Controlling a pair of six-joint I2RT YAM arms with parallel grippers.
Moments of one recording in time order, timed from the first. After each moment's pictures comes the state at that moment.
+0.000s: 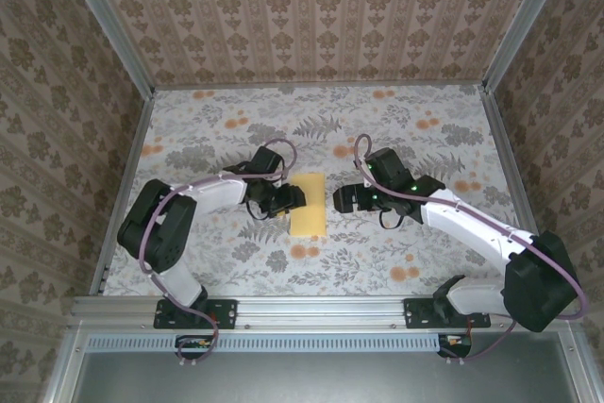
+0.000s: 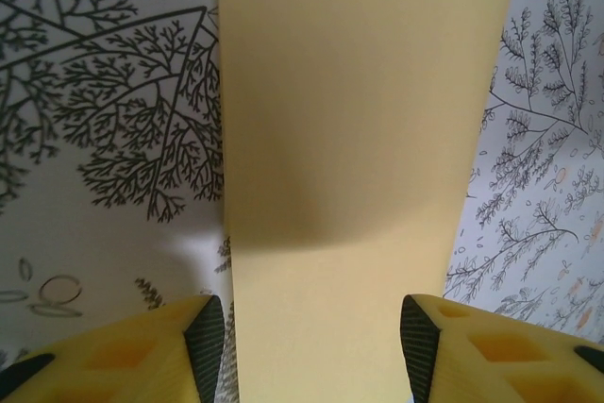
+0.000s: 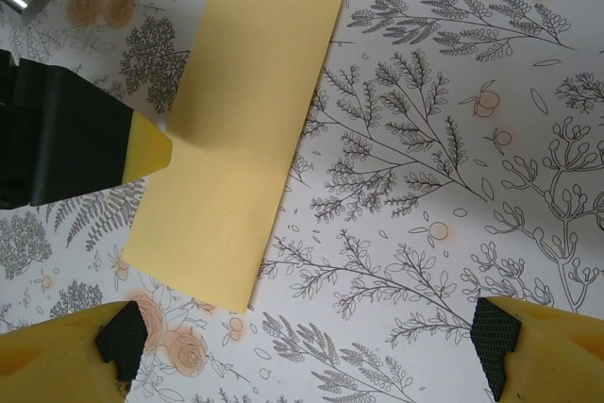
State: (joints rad) left arm -0.60 1.69 0.91 -0.36 0.42 -0.74; right arm 0.56 1.28 0.85 -0.48 -0.14 0.41
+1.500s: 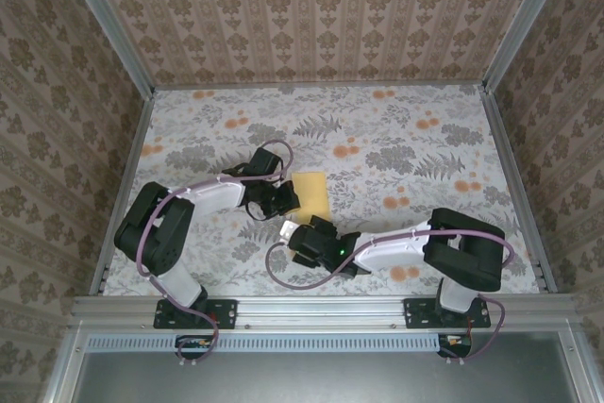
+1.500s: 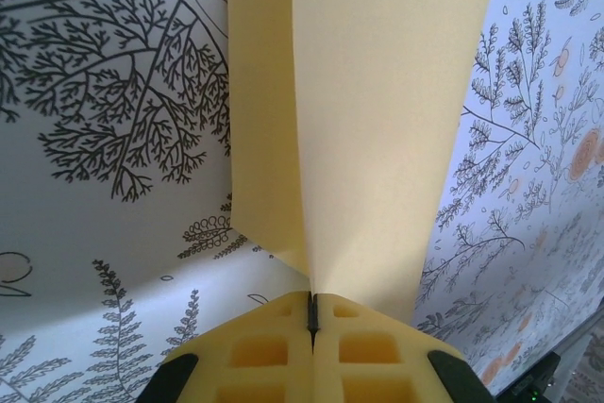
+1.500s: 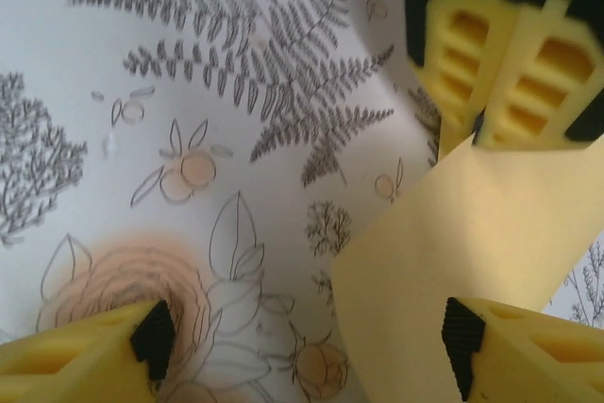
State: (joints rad) left arm -0.60 1.66 0.88 -0.30 0.46 -0.86; right arm 1.18 1.69 0.78 0.00 0.47 -0.14
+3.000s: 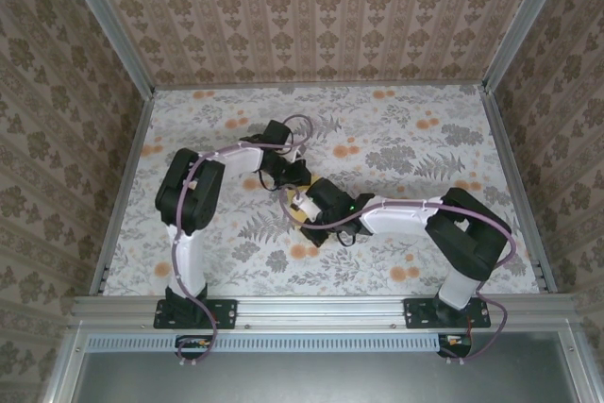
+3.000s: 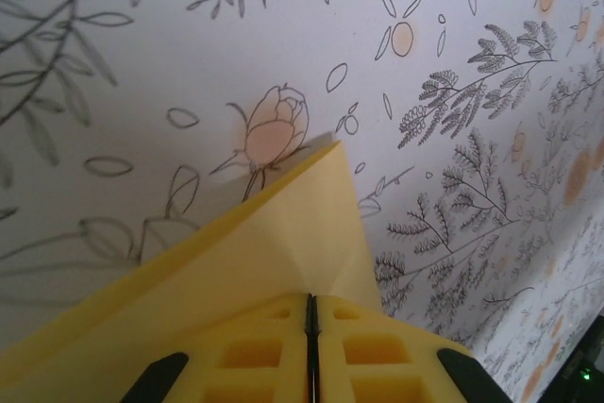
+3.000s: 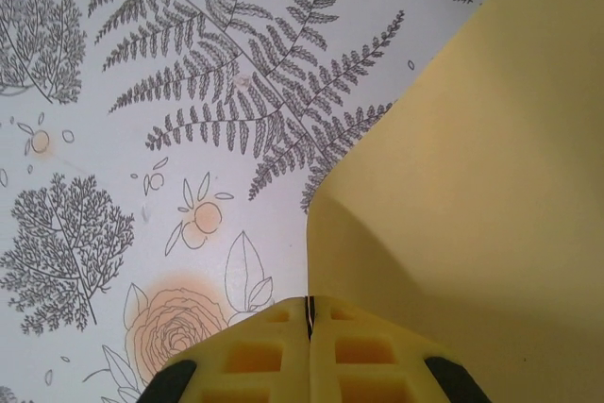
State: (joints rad) left arm -0.53 2.05 1.32 -0.46 0.60 -0.46; right arm 0.85 1.71 0.90 -0.17 -0.21 0.09
